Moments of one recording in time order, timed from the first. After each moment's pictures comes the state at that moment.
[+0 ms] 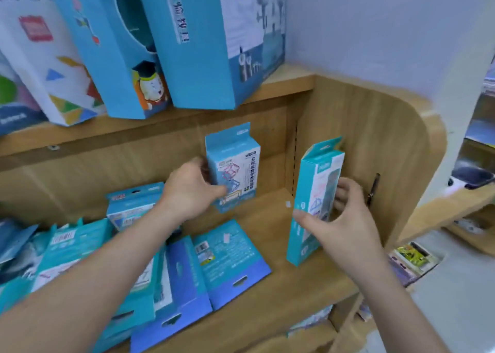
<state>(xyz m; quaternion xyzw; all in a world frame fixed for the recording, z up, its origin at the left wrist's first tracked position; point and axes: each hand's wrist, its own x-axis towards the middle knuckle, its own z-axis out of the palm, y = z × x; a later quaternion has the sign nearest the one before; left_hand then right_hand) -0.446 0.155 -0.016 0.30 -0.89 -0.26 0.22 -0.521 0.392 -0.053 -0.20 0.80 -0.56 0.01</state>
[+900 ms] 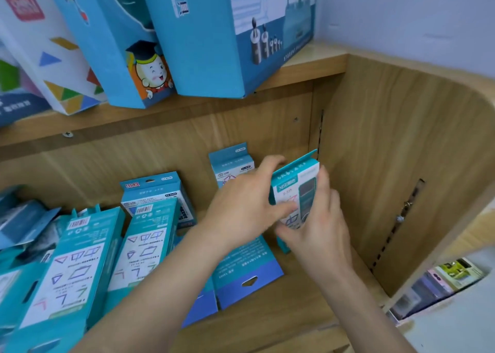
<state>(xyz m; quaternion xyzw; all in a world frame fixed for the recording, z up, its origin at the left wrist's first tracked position) -0.455 0.233 -0.011 0.17 -0.96 -0.18 0.14 -0.531 0.339 -0.101 -0.32 0.84 -0.44 -0.06</state>
